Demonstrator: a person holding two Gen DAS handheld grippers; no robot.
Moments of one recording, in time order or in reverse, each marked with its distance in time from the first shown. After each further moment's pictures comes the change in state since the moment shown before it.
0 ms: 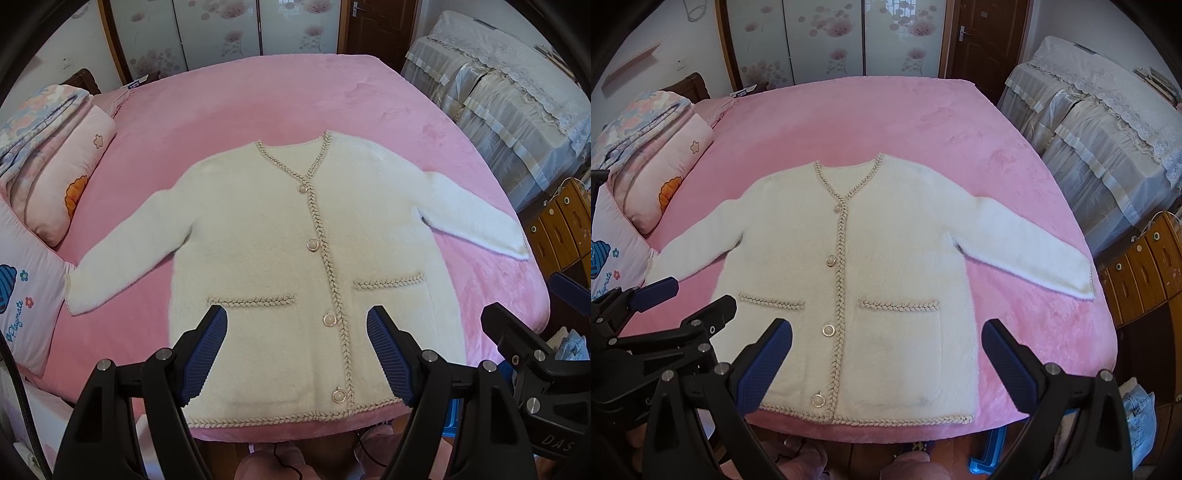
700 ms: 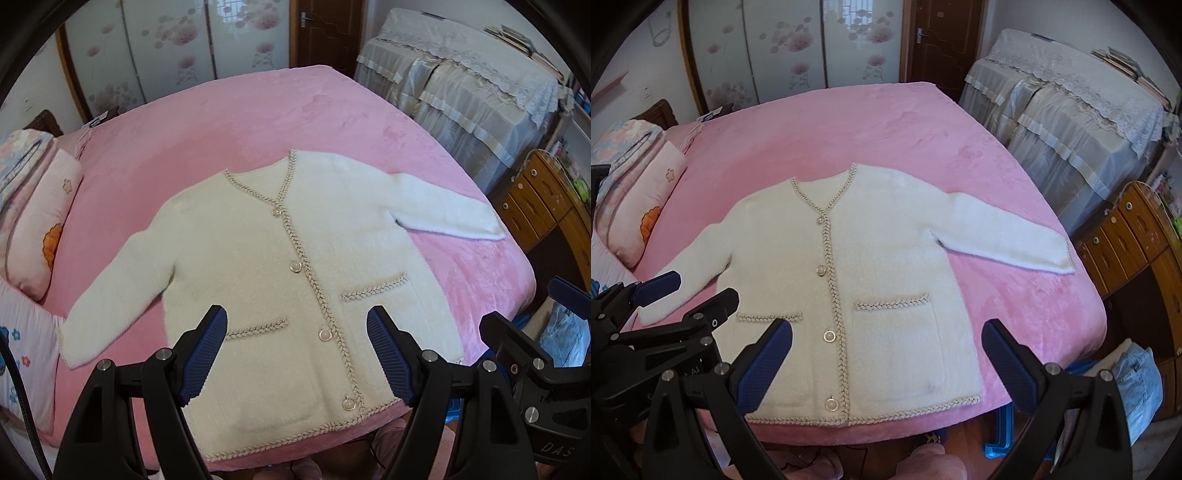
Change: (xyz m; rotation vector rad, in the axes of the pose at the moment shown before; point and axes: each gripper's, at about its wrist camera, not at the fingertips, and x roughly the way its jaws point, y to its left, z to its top) left arm -0.011 0.008 0.018 0.173 -0.066 -0.106; right arm -0.026 0.018 -0.011 0.147 -0.030 -0.107
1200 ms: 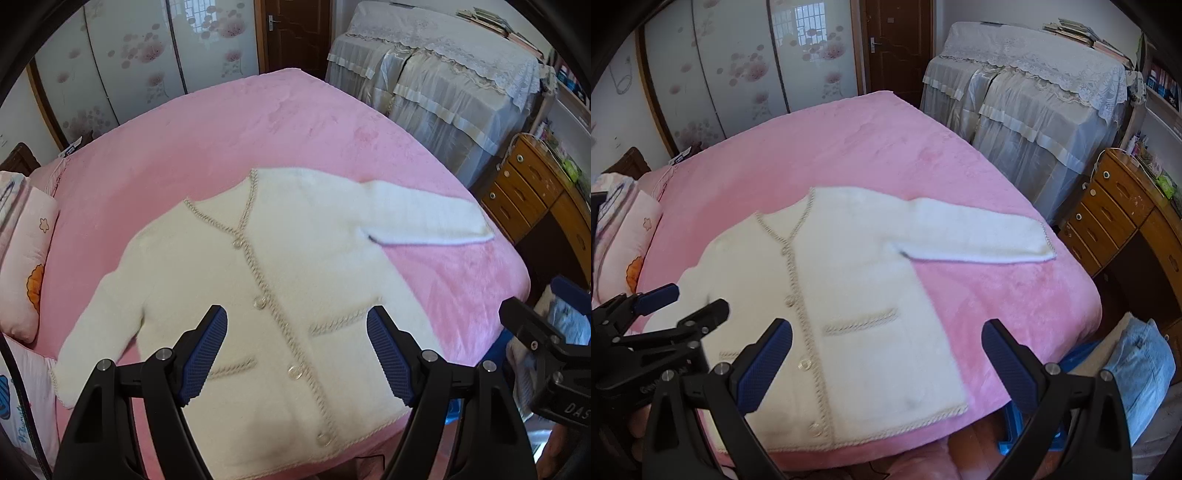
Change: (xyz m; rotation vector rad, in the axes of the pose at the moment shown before) left arm 0.035 -0.069 0.062 0.074 -0.009 -0.022; right arm 0.024 -0.088 0.022 0.147 -0.046 -0.015
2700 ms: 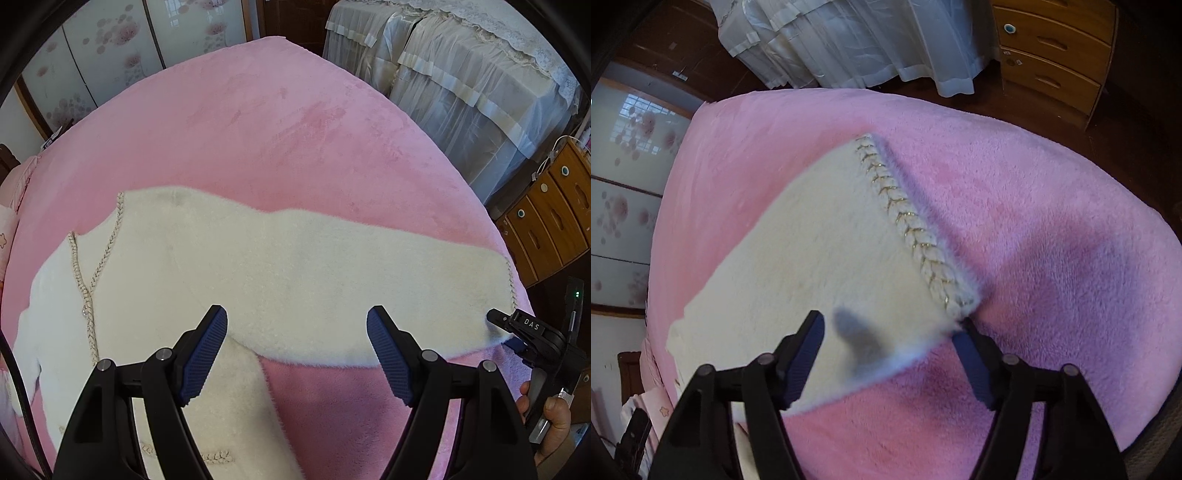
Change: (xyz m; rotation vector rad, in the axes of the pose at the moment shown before) left arm 0.260 -0.236 0.150 -0.052 0.107 0.054; right arm 0.364 -0.404 0.043 0.714 0.304 0.104
